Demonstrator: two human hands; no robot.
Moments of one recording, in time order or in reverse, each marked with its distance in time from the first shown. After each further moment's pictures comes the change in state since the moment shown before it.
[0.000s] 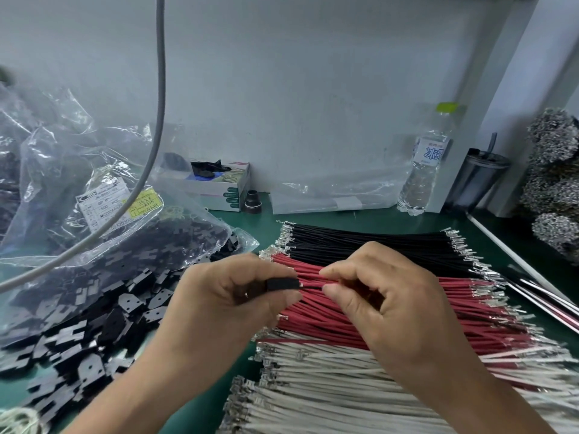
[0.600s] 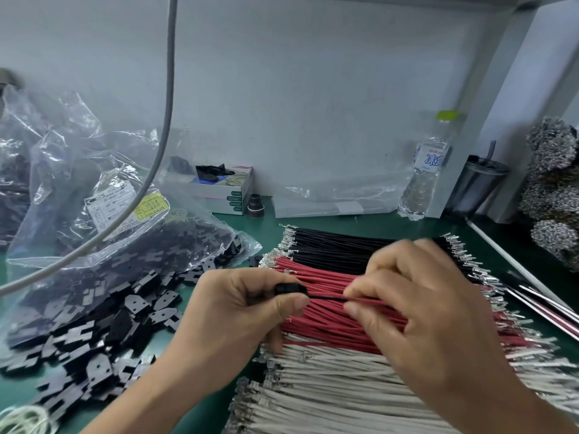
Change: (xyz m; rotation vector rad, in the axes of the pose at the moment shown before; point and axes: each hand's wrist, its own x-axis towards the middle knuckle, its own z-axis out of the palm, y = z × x) left_hand 0.000 -0.002 0.008 -0.143 -0.004 -0.111; right_hand -0.004 -0.012 -0.025 -0.360 -0.045 -0.135
